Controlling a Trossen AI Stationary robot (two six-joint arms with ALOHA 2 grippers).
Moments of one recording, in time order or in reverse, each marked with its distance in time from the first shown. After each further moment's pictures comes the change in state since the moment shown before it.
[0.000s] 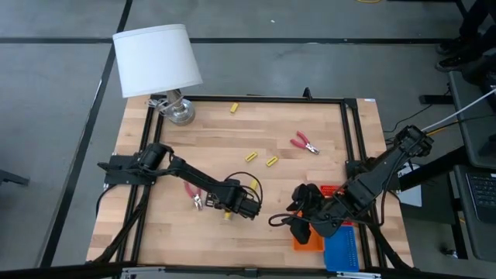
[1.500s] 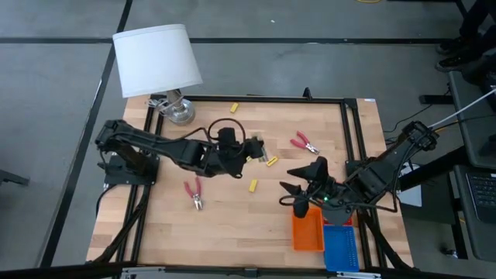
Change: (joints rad) left arm 0.106 -0.500 -0.001 0.503 -0.758 0.193; right arm -0.024 -0.096 0.000 0.018 0.533 -0.191
